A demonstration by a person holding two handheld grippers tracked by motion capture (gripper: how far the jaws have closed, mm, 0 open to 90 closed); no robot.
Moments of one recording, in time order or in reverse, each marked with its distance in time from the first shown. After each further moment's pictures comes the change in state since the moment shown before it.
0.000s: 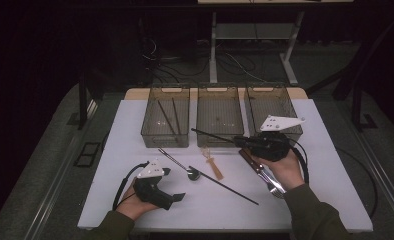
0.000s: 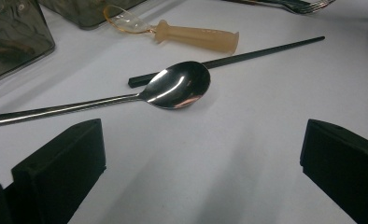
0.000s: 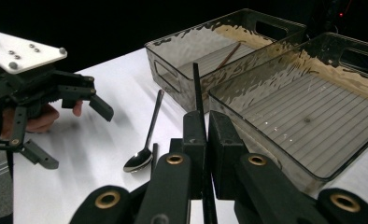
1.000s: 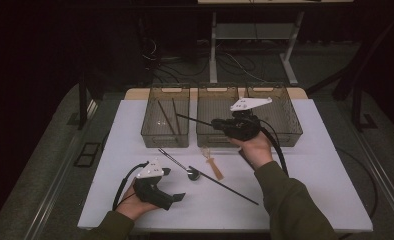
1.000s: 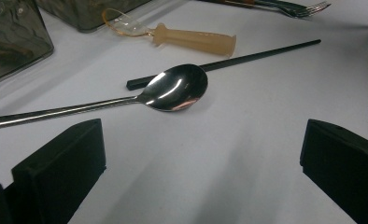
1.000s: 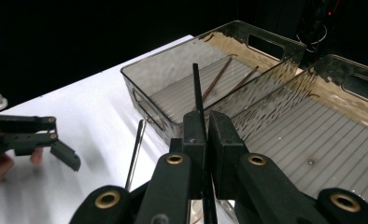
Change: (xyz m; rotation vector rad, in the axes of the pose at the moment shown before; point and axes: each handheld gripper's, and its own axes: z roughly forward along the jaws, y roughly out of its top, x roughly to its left) left arm 0.000 0.001 -0.001 -0.011 -0.008 0.002; right arm -0.003 0.047 0.066 0.021 -0.057 0.006
